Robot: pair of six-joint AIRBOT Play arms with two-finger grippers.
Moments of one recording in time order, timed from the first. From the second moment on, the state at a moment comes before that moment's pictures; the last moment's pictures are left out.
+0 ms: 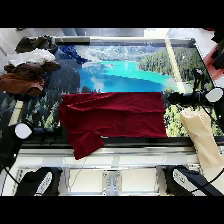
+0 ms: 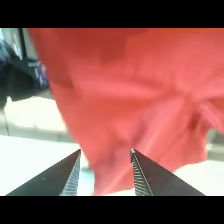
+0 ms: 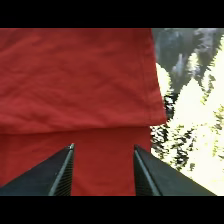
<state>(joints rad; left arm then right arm) 0.02 -0.65 0.46 1.22 -1.20 -1.78 -0.18 -1.04 0.96 -1.24 1.02 1.42</state>
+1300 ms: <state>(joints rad) -0.15 -0.80 0.23 0.99 -0.91 -1.85 -0.18 -1.00 0.95 -1.19 1.06 1.41</state>
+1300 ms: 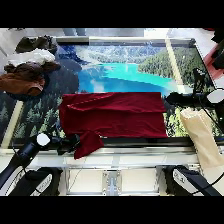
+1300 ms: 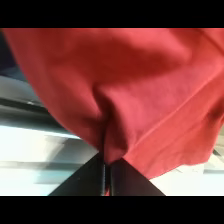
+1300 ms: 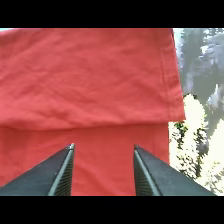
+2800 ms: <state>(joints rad) -0.16 -0.81 0.53 0.96 -1.01 -1.74 -0.55 -0.90 0.29 -0.84 0.93 1.53</state>
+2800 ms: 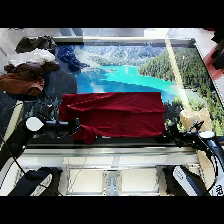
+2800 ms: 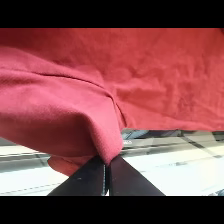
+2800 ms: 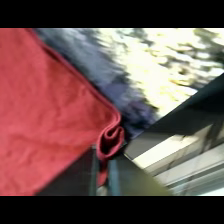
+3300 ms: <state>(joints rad) -0.16 -0.62 0.62 1.08 -1.14 -1.81 -0.55 -0.75 0.47 -0.68 1.16 1.46</state>
